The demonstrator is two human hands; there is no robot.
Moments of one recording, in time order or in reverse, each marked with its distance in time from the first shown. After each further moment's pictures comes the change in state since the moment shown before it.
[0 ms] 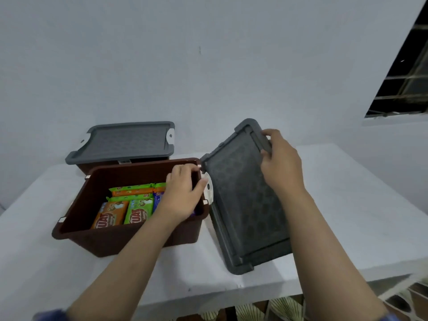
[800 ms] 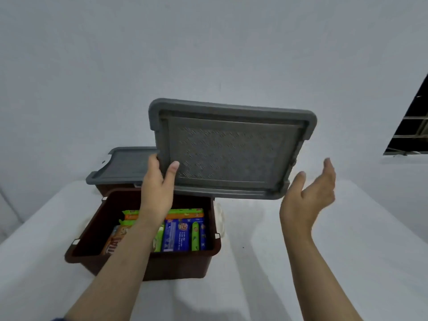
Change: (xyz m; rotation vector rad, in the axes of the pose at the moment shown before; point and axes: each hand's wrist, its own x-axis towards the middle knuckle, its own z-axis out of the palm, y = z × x) left_hand 0.043 -0.021 -0.063 -0.418 0.481 0.031; right_hand 0.002 -0.014 0.015 0.412 0.561 0.205
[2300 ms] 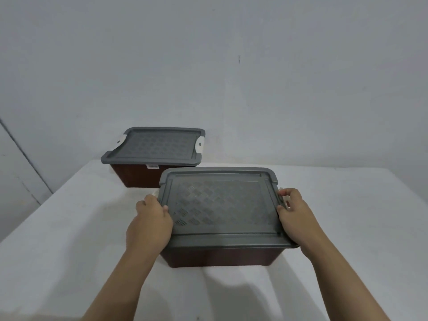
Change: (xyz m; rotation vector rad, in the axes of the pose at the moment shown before) left_hand -0.075 -0.014 -0.026 0.827 -0.183 -0.470; right_hand -0.012 0.066 0.002 -0.258 -0.917 0.268
